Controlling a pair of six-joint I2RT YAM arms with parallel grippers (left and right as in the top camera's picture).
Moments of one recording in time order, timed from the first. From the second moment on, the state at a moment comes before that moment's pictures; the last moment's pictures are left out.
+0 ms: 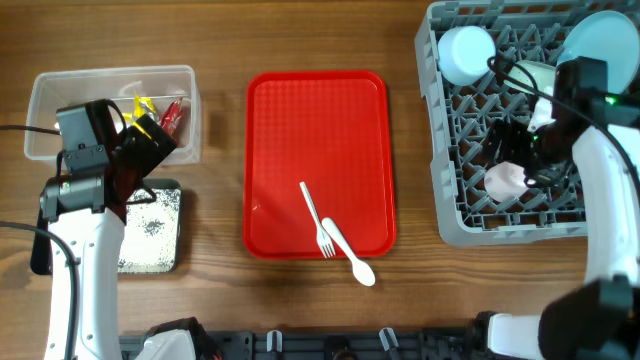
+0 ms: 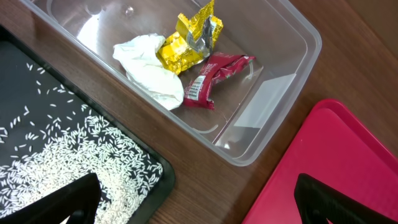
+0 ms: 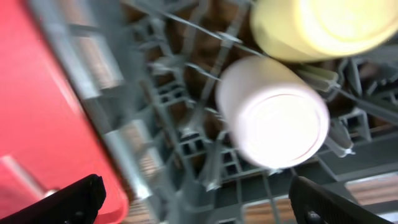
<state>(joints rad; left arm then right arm) 0.21 1.24 1.04 -0.75 -0.03 -0.55 -0.19 1.52 1.37 -1.24 -0.13 0.15</state>
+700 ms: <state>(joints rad) 0.21 1.24 1.04 -0.74 -0.03 -0.55 0.57 1.55 1.31 -1.16 -0.21 0.25</state>
